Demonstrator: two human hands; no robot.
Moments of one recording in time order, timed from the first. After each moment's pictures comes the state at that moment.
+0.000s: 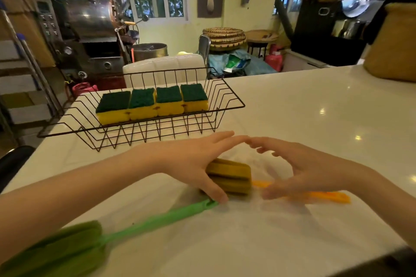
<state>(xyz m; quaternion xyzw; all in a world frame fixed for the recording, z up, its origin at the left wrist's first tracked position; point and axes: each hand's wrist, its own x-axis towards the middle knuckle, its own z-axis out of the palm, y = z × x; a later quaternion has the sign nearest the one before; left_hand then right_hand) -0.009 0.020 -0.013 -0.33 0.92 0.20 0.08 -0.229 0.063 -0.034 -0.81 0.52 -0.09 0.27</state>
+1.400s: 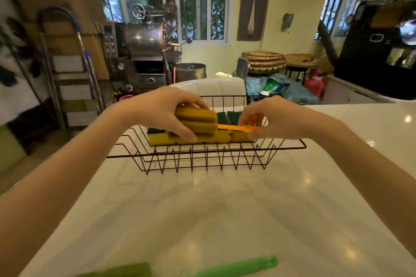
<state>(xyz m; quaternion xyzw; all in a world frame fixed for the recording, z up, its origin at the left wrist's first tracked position) 0.120 -0.060 0.063 -0.49 0.85 0.17 -0.10 -0.121 -0.073 0.045 -0.89 0.44 -0.08 0.09</state>
